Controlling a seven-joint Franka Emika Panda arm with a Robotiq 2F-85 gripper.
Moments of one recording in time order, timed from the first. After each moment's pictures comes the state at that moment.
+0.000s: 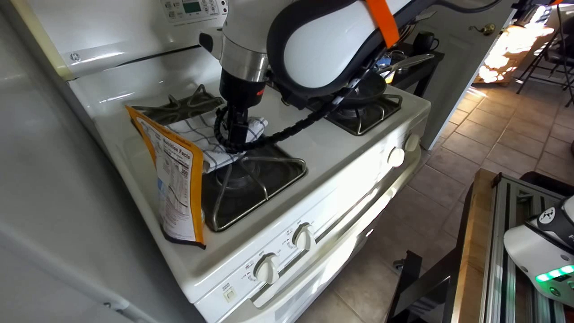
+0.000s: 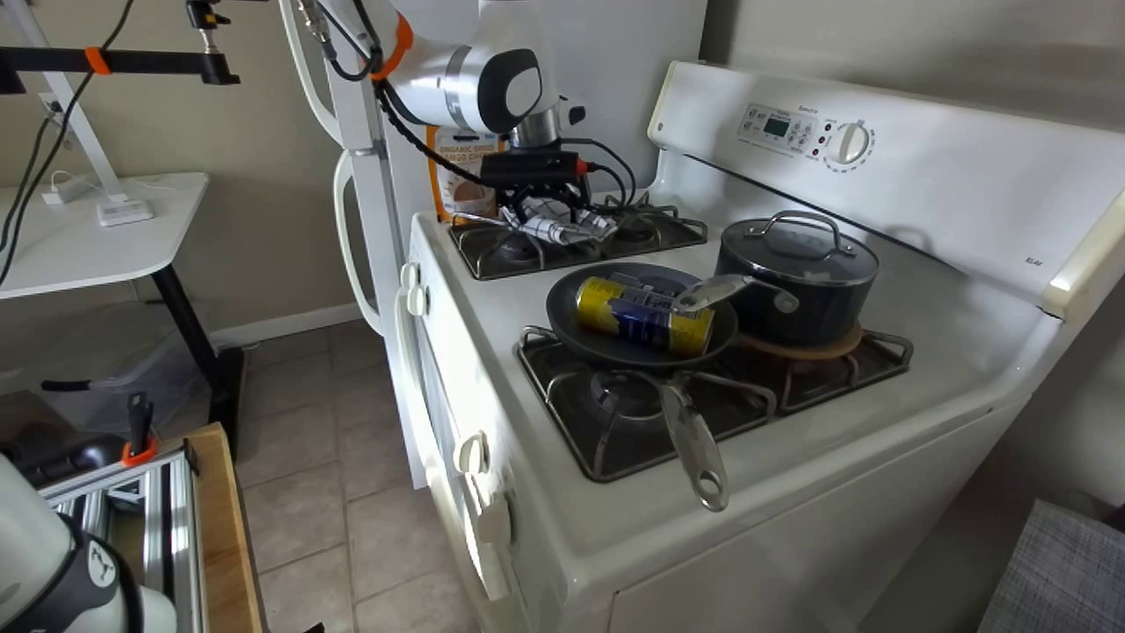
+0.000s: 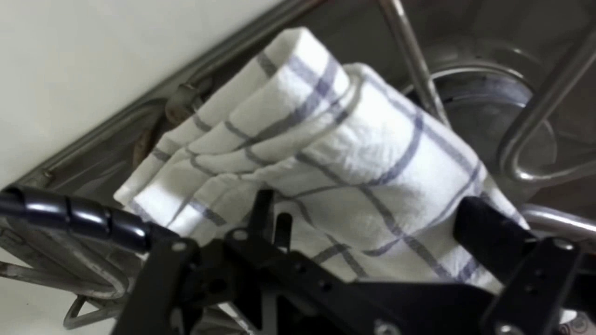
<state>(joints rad) 0.17 0.37 0.22 -1.92 -0.12 2.61 -0.37</state>
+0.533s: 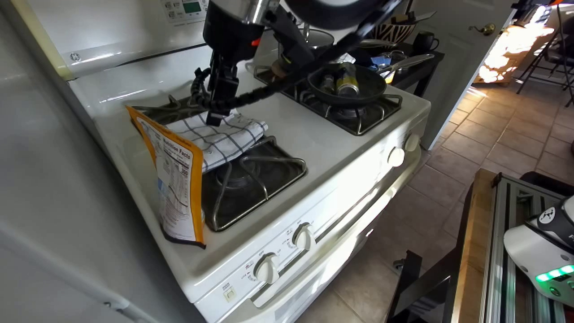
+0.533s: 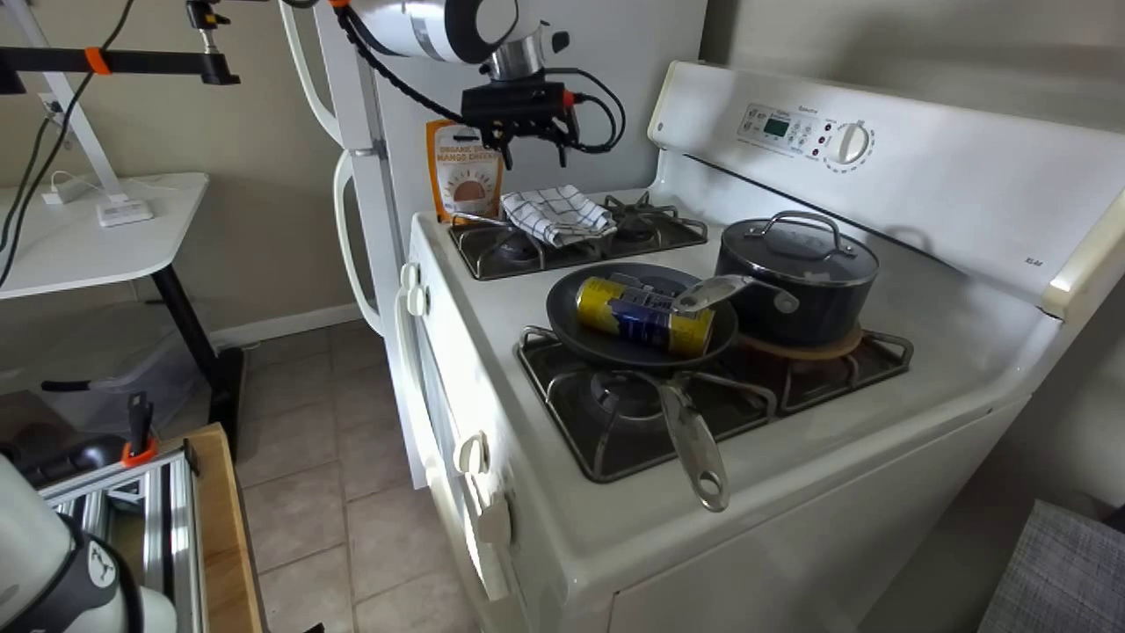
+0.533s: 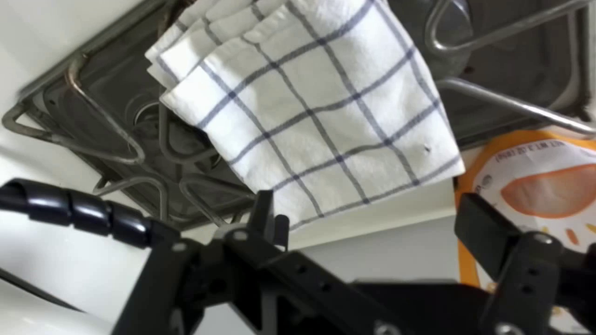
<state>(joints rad) 0.14 0.18 0.28 -1.94 0.01 2.55 -0.50</state>
